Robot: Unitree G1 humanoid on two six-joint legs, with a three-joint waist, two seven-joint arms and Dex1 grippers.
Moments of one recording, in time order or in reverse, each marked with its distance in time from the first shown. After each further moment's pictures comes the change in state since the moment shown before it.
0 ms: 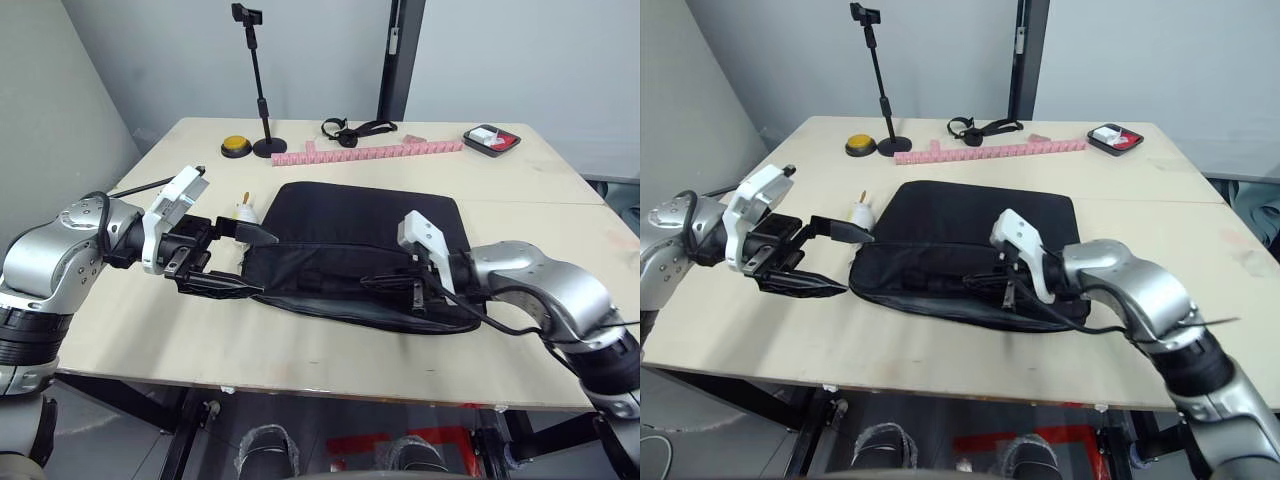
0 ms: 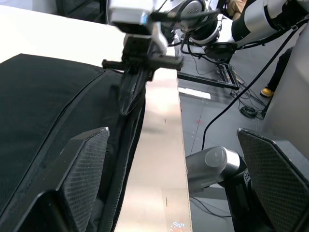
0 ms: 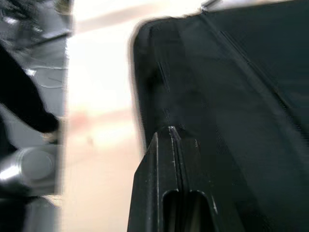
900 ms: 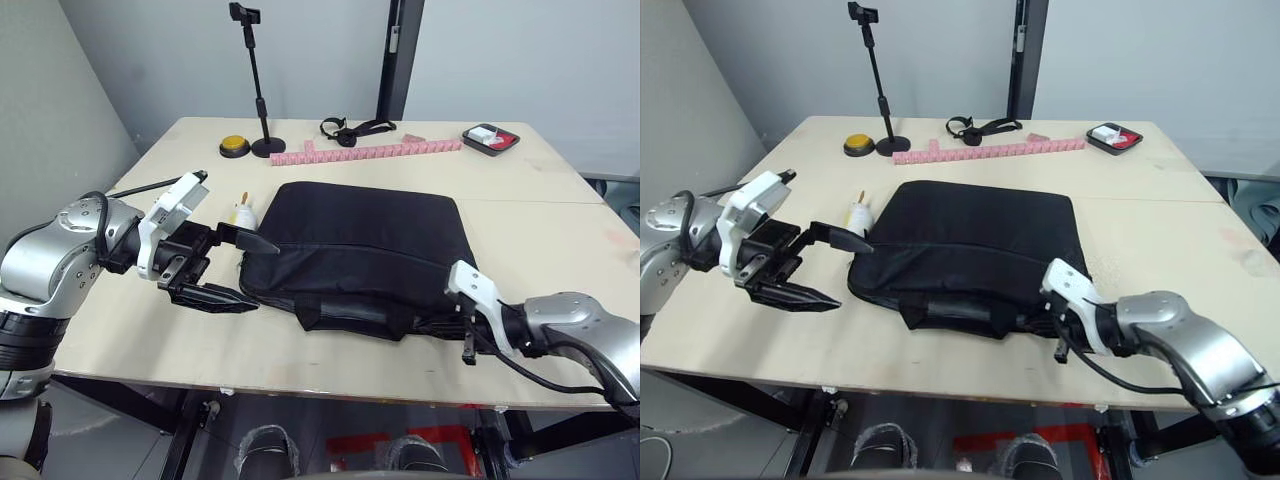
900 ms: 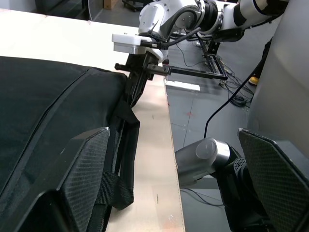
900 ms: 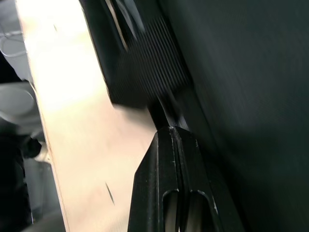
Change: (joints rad) left arm 0.017 0.016 -0.008 -0.029 0.000 -0.035 -0.057; right arm 0.408 -0.193 -0.172 -0.185 0.026 -0.002 -0.001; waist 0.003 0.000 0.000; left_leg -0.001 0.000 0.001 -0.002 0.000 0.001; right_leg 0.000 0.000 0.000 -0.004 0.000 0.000
